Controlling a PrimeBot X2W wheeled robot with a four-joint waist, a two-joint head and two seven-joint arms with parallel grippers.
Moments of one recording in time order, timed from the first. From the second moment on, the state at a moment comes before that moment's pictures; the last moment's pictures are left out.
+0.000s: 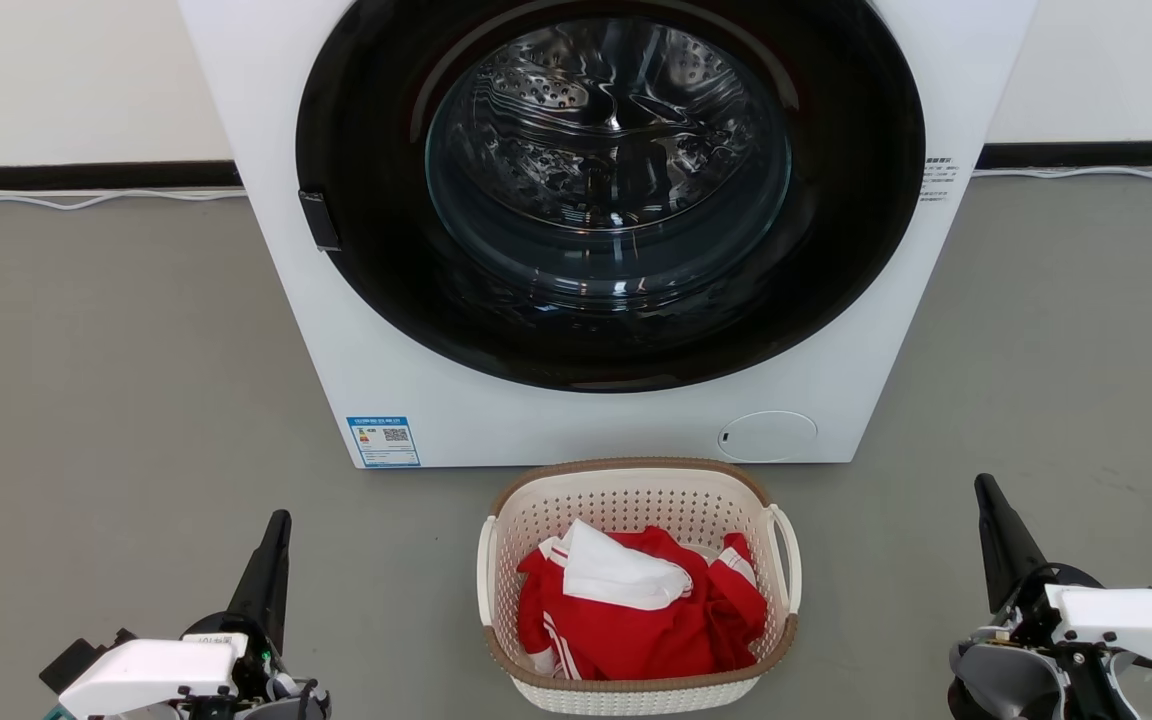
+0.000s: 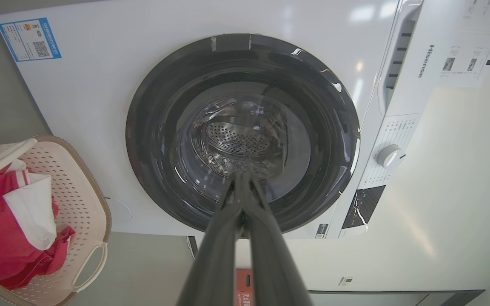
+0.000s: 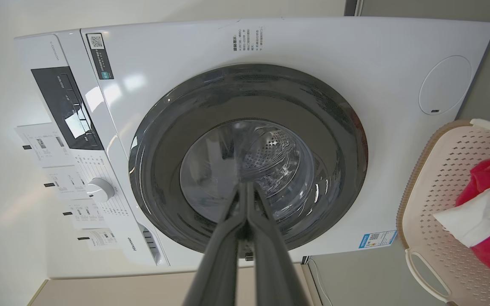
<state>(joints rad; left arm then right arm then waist) -0.06 0.04 0.08 0.27 -1.60 -0.12 0.11 -0.10 -0.05 -0.13 0.28 1.60 0.12 0.11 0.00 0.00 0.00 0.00</state>
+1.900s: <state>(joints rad) 0.00 0.02 0.06 0.34 -1.60 -0.12 0.07 -0.04 -0.04 -0.12 0.31 1.59 0.12 0.08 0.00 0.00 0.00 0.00</state>
